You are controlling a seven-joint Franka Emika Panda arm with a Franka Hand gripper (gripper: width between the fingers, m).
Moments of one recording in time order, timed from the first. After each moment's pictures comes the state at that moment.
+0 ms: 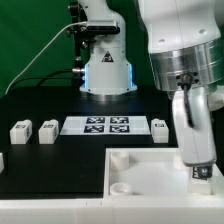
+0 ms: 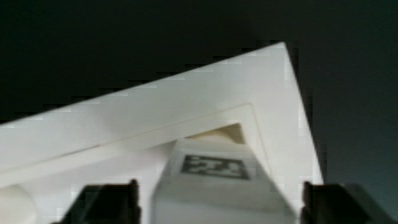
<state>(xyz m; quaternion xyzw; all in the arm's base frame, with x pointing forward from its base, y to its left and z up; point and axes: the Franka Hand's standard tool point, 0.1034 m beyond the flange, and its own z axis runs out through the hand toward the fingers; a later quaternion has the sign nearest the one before) 0.632 0.121 0.067 -0.62 0.77 0.06 0.10</state>
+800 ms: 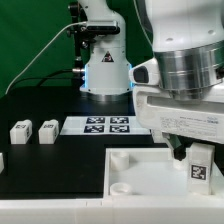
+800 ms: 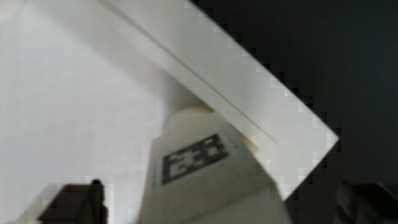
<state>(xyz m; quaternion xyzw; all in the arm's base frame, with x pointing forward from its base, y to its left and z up) 0.634 0.120 0.070 -0.93 0.36 0.00 0.08</state>
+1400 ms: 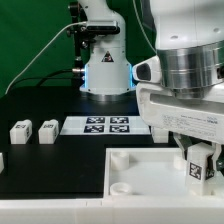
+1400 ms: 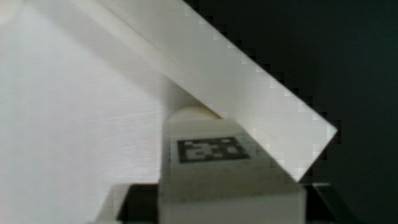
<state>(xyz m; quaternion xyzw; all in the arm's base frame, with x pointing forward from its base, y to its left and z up) 0.632 0.119 0.069 -0.88 0.46 0.02 0.08</state>
